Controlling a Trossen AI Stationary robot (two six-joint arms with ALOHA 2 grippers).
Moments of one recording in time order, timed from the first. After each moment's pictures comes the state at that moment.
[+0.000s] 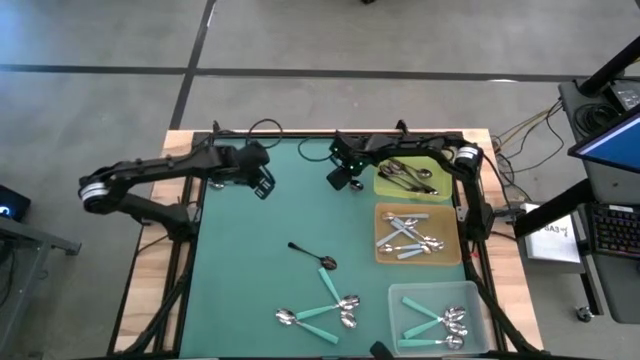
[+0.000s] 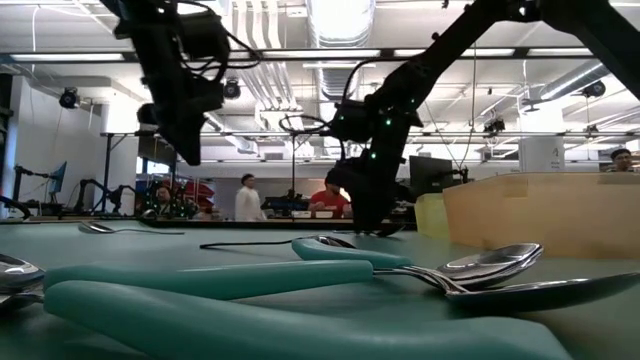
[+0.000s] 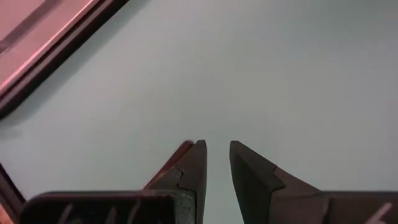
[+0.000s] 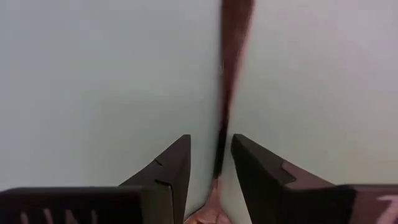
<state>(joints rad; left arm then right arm) 0.41 1.28 0.91 -0.79 -0.28 -0.34 -0.48 2.06 1.41 -0.54 0.00 0.34</state>
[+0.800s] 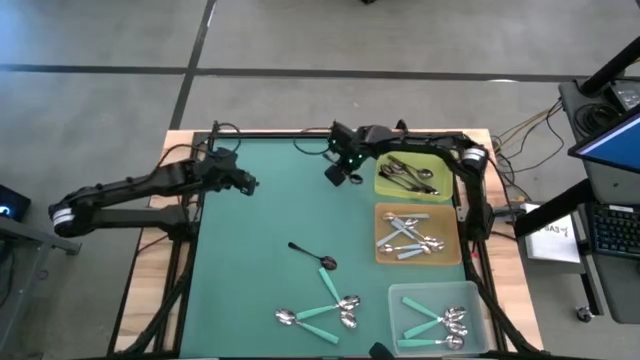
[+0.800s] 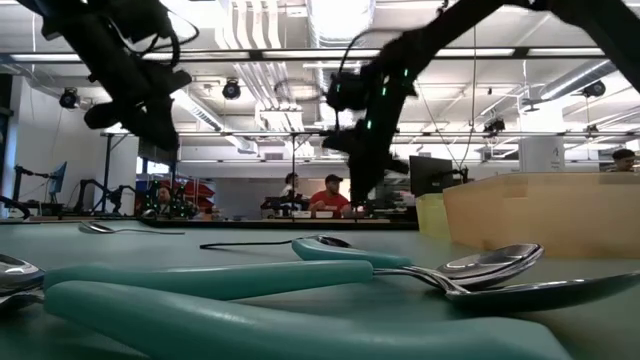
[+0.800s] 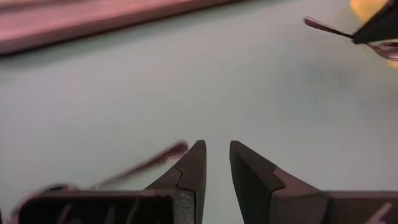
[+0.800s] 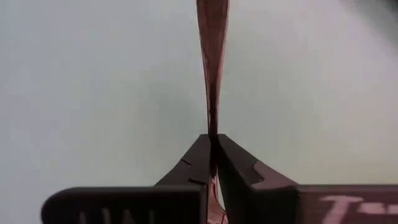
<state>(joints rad) 0.41 0.85 0.63 -0.63 -0.33 -0.64 -0.47 2.01 1.53 -0.70 -0.01 0.29</state>
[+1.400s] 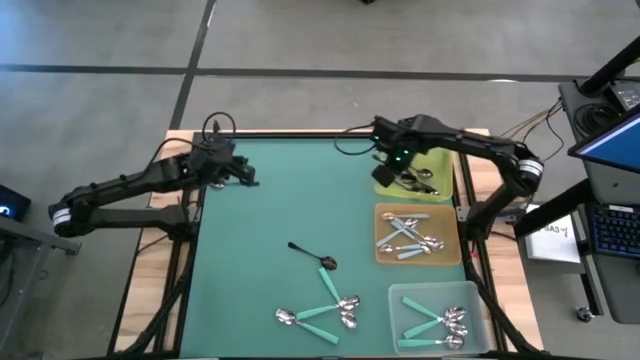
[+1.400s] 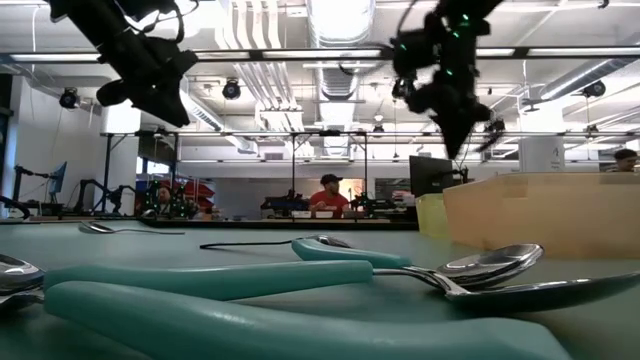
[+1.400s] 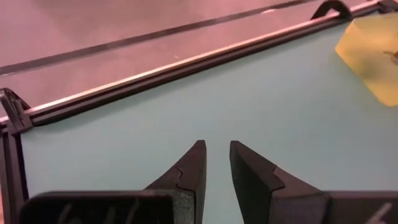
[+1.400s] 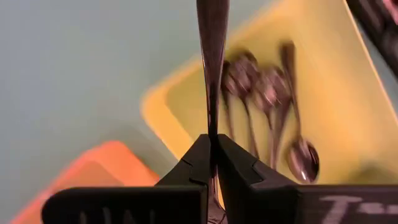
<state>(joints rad) 0.41 0.85 0.73 -0.62 -0.44 -0.53 -0.52 1.60 1.36 -1.17 0.06 0.25</state>
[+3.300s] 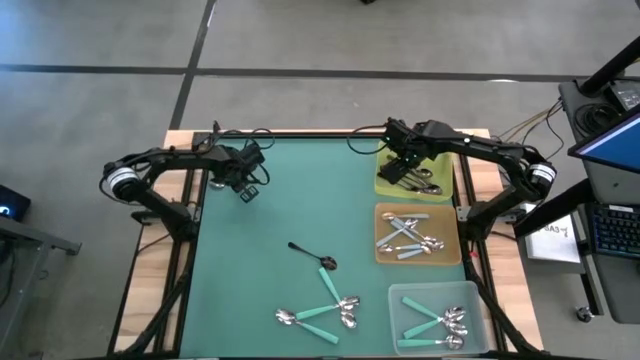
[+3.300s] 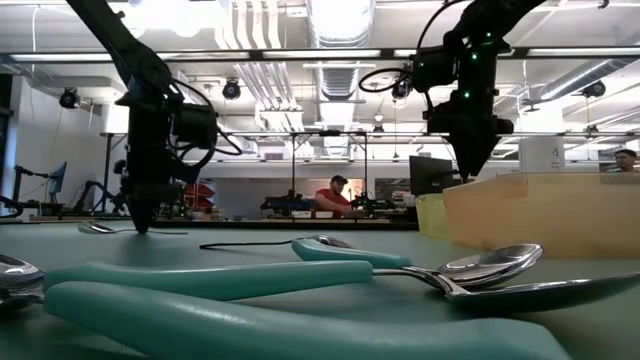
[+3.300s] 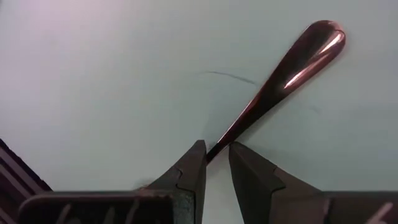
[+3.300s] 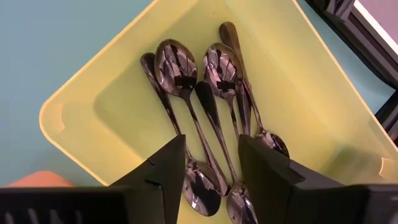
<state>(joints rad) 0.69 1.53 0.70 -0.67 -0.30 -0.05 -0.60 1.49 1.13 -1.01 0.17 0.27</state>
